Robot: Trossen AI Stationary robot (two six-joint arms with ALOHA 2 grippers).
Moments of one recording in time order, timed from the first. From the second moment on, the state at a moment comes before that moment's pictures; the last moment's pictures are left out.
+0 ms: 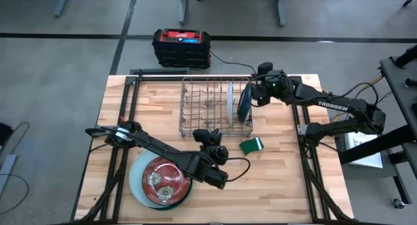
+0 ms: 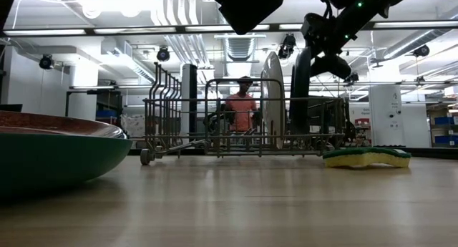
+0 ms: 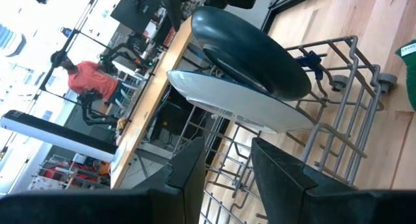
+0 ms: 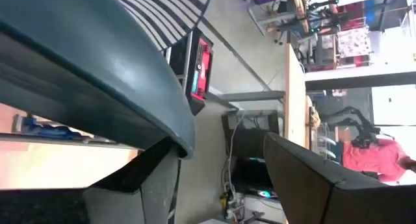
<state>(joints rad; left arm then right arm) -0.41 2.13 1.88 -1.02 -1.32 -0.35 -0.46 1.15 0.85 -0.25 0.38 -1.10</state>
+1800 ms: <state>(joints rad) -0.41 2.13 1.88 -1.03 -1.32 -0.36 -0.46 1.00 0.84 -0.25 0.02 -1.20</state>
